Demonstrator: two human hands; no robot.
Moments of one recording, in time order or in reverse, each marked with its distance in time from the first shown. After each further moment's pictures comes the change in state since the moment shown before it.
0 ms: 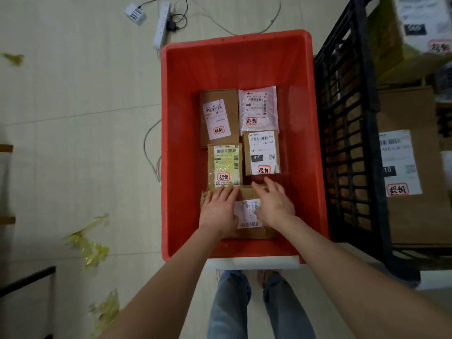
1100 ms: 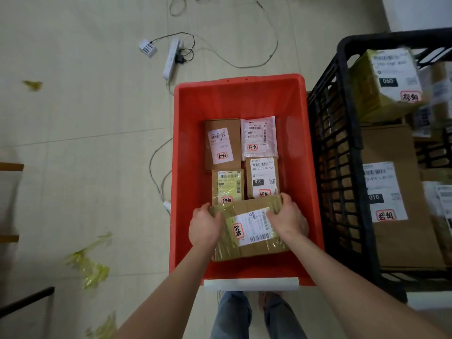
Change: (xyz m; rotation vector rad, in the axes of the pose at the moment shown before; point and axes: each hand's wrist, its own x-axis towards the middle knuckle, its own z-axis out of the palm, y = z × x) left_hand -0.012 -0.012 -0.044 -0.650 0.267 -0.564; right_hand -0.018 -0.001 -0.038 0.385 0.261 0.323
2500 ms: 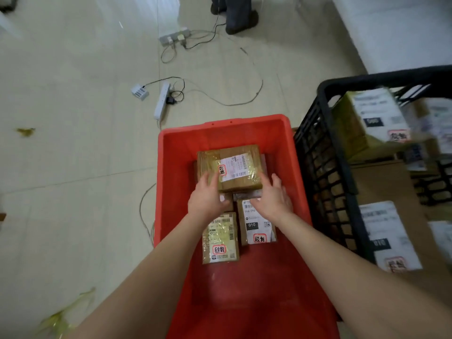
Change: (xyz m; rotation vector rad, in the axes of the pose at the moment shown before) left_hand 0.114 0.125 -0.029 0.392 -0.046 0.497; right_hand 0.105 -0.085 -0.053 -0.059 0.028 -0.295
